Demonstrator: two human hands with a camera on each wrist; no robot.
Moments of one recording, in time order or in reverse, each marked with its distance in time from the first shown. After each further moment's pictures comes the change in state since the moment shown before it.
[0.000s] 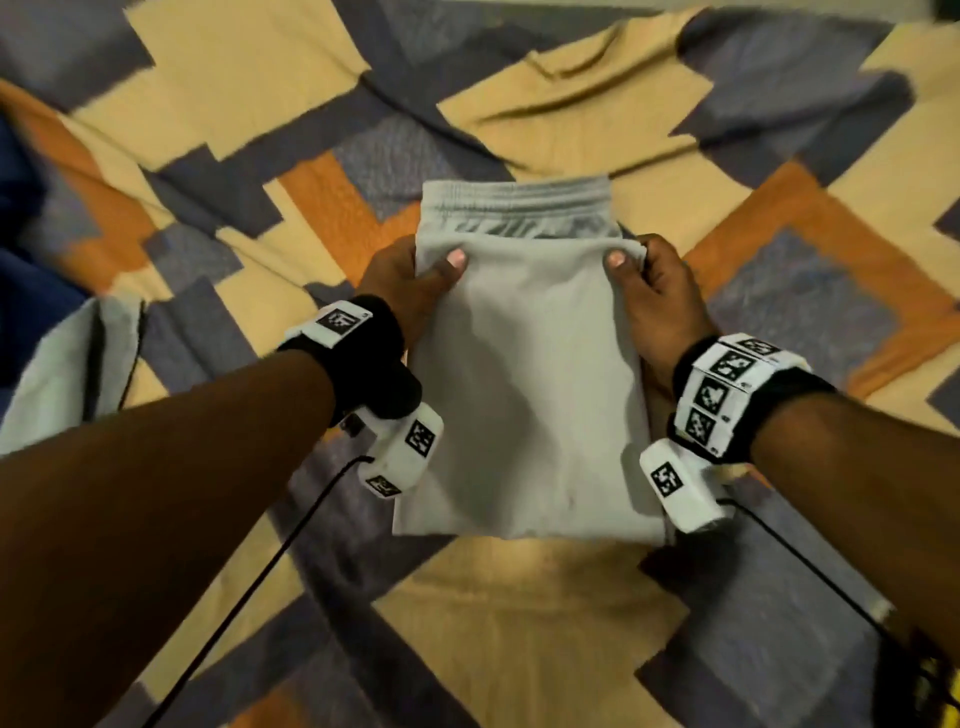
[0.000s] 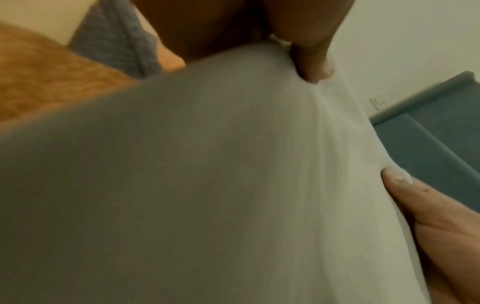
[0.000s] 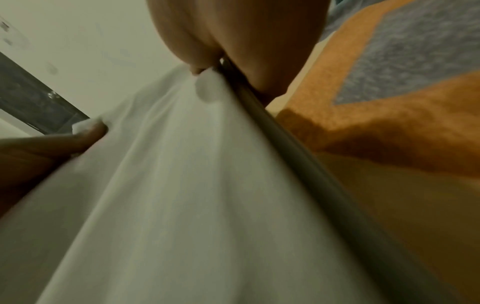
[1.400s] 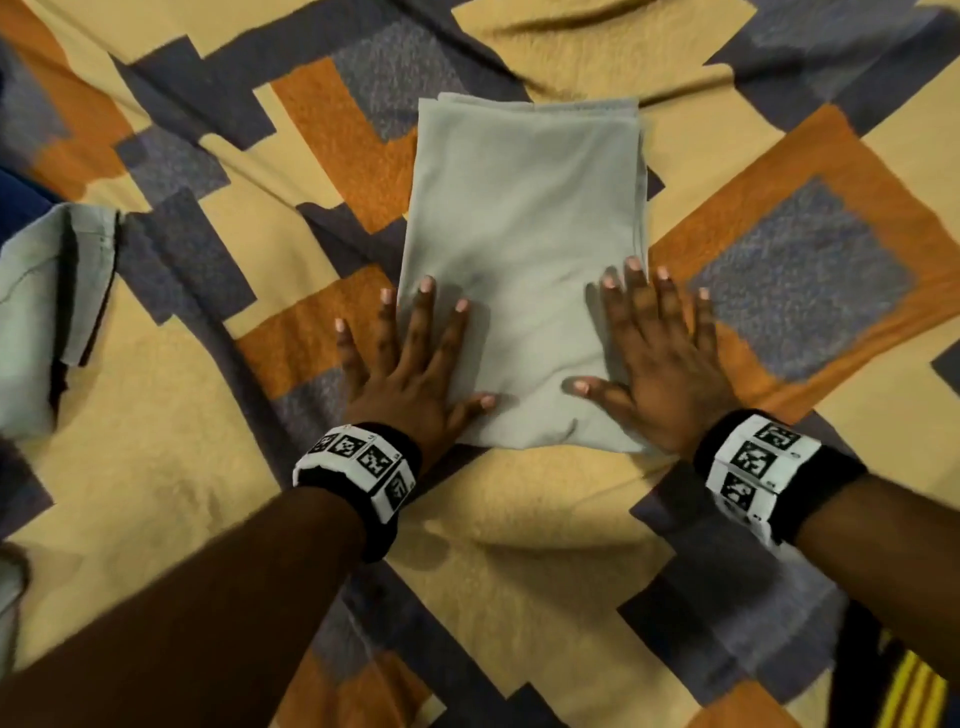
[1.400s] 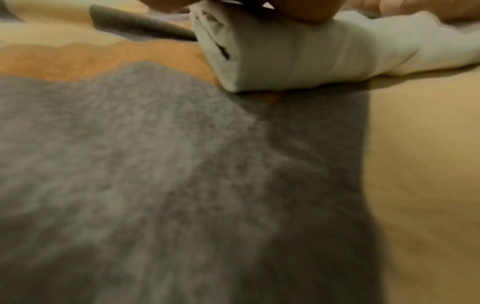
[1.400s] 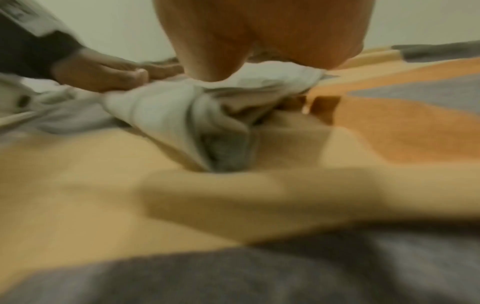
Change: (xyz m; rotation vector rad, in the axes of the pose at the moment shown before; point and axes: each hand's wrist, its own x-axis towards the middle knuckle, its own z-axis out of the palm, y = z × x) left_hand -0.140 -0.074 0.018 1.213 -0.228 0.097; right_hand -0.102 0.050 -0.017 -1.290 -0.401 -0.313
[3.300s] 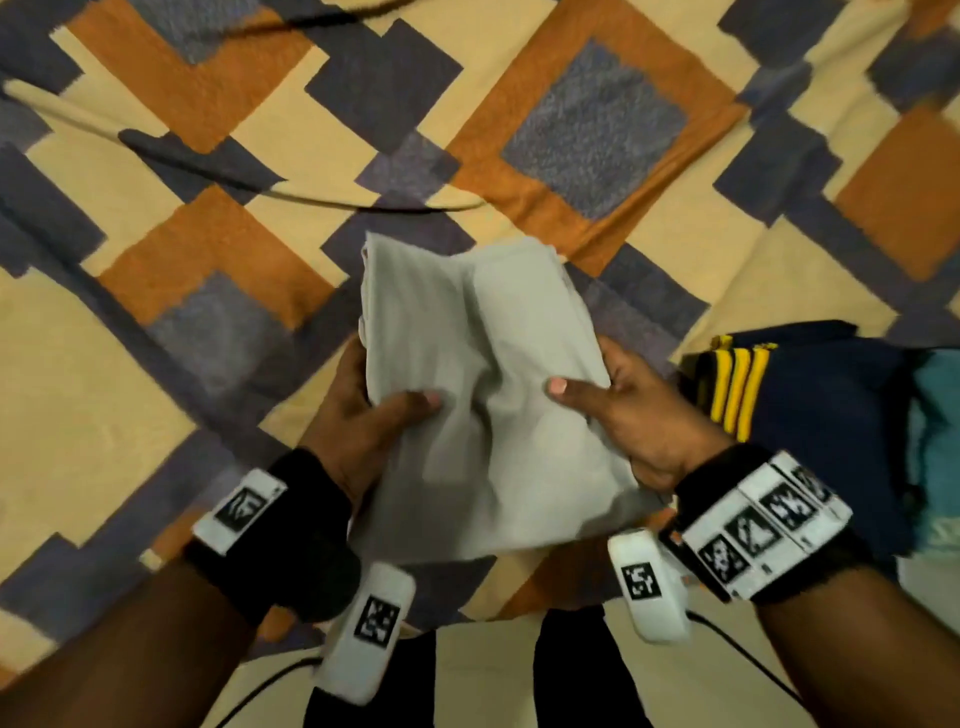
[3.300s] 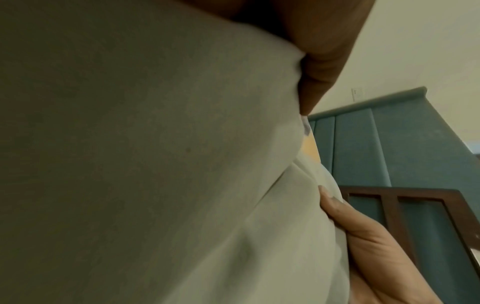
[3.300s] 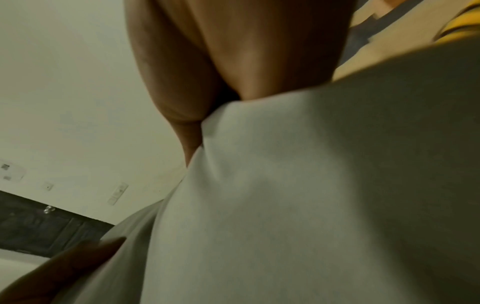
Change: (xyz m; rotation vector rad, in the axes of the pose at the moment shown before) left_hand -0.140 0.133 -0.031 -1.585 -0.160 -0.294; right_hand -0.224 -0.005 -0.057 1.763 -0.081 0.655
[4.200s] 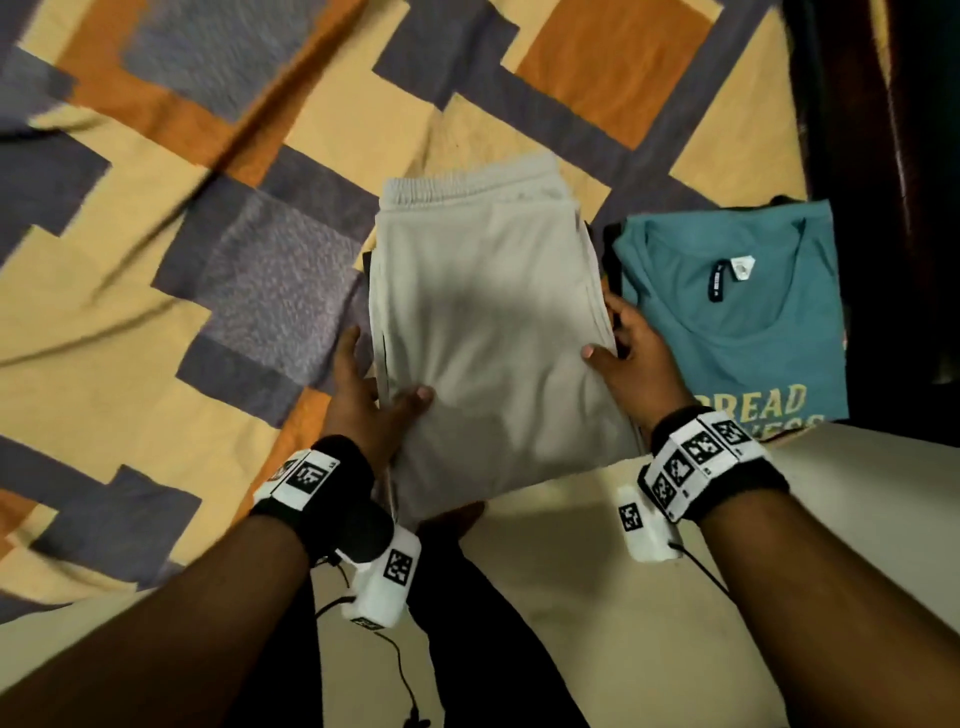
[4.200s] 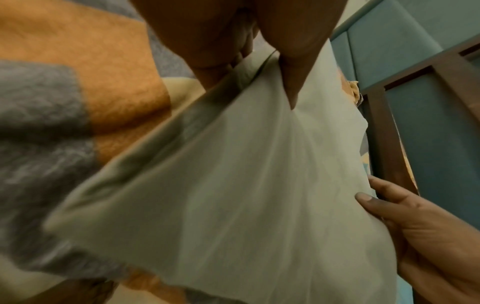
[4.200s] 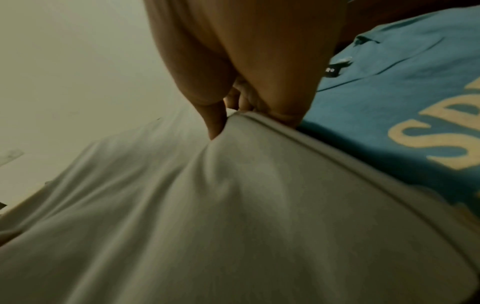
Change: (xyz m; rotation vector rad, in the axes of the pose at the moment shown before) left_hand -0.044 -0.161 0.303 0.357 0.089 -0.057; right_hand -0.060 0.152 -0.363 -0.252 0.382 -0.201
